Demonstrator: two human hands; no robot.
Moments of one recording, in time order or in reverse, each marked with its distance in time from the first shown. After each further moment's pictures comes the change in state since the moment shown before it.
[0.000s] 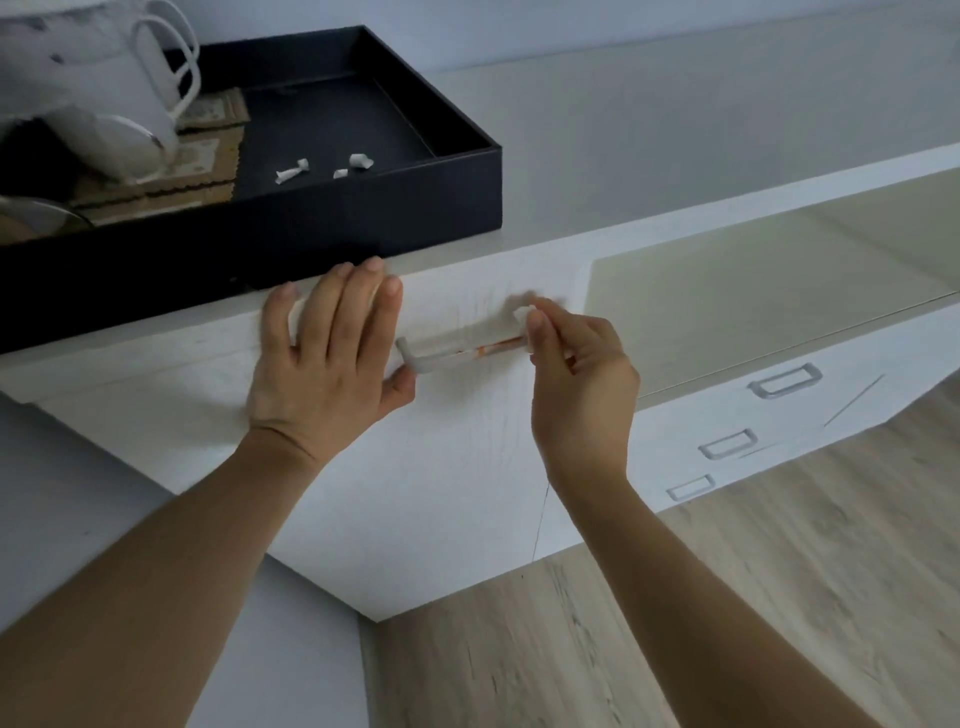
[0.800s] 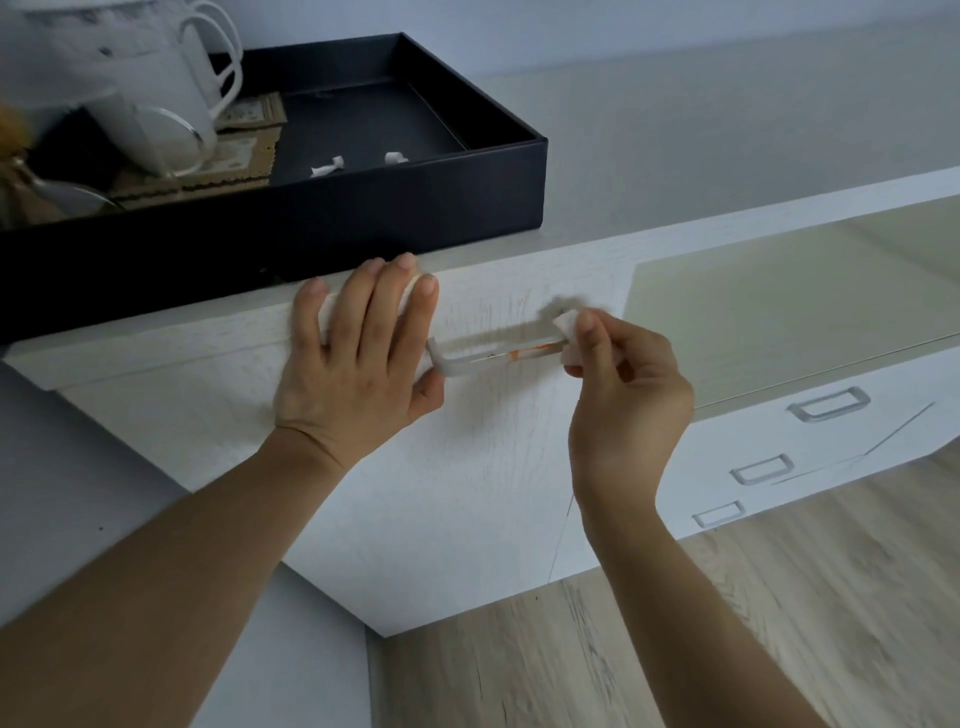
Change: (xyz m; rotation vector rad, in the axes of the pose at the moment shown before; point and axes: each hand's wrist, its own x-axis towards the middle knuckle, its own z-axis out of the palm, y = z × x) left_hand -0.005 0.004 0.004 0.009 -0.006 -0.002; right_hand -0.005 0.008 0.008 0.220 0.180 0.018
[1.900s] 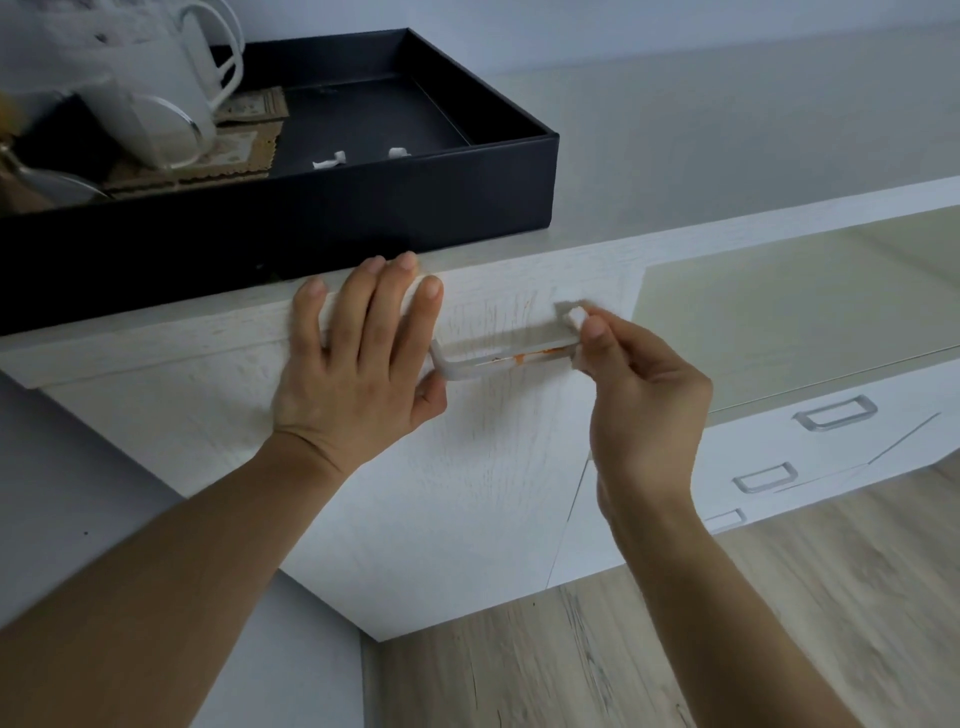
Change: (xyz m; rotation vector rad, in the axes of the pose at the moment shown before) left_hand -0.002 0.003 0.000 -0.022 -0.026 -0.016; right_hand 0.012 -0.001 -0.007 0.074 -0.122 0.125
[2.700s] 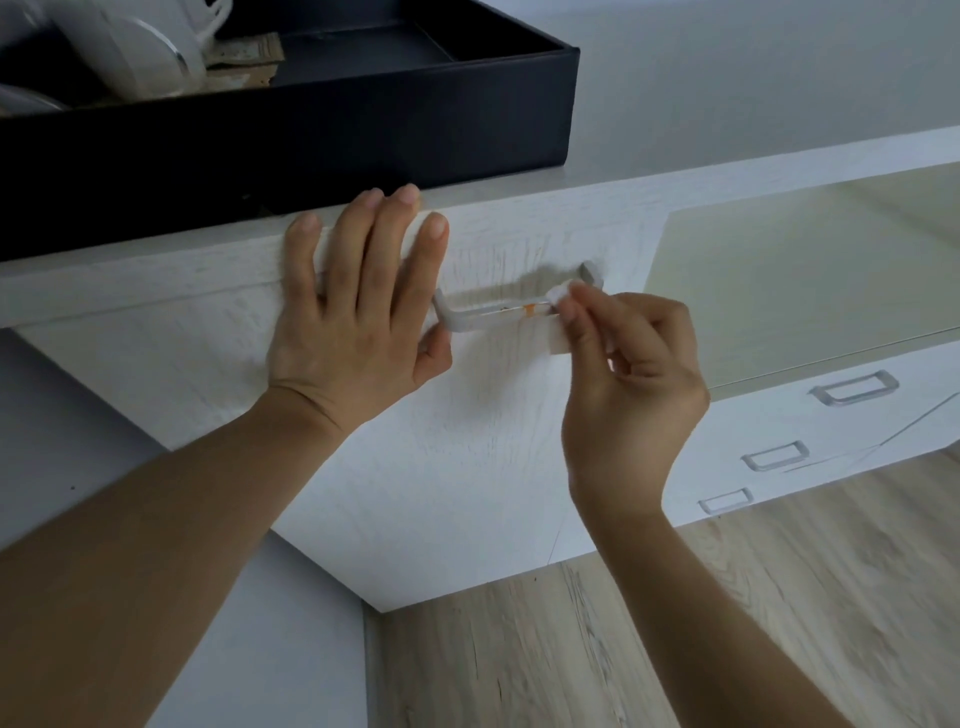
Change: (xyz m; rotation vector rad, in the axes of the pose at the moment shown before) left_hand -0.001 0.000 0.000 0.025 -0.006 -0.008; right_hand -0.020 0.025 0.010 -0.208 0.100 -0.520
